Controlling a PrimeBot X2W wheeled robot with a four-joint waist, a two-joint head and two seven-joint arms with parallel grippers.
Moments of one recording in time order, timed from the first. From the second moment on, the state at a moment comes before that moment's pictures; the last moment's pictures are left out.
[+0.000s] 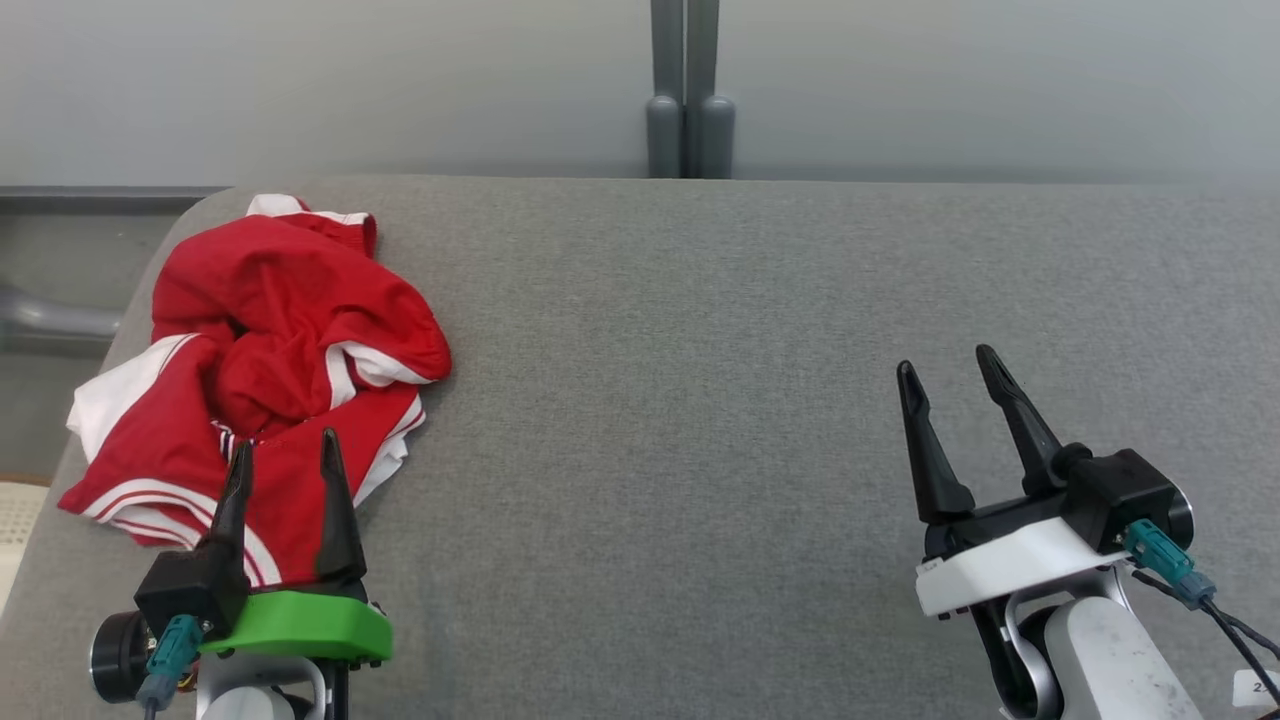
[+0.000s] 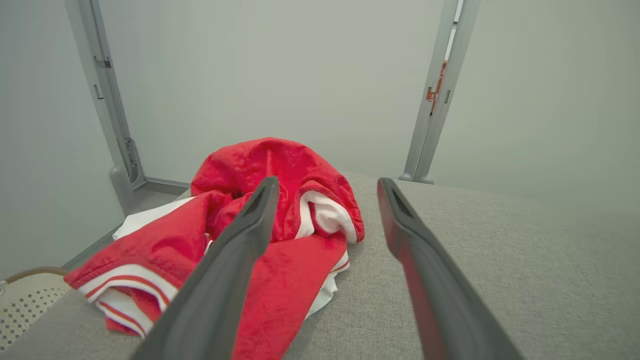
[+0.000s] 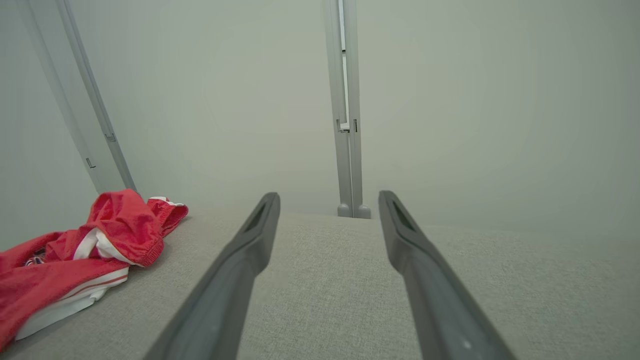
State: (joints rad) left arm -0.08 0.05 0.01 0.21 -0.20 -0.03 -0.26; right arm -0.13 -0.07 0.12 0.10 0.17 0.13 -0.26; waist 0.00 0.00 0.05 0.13
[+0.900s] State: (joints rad) left arm -0.06 0.05 0.03 0.24 -0.26 -0.02 -0.26; right arm -0.12 -0.07 0.18 0.12 0.20 0.13 -0.26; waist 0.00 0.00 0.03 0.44
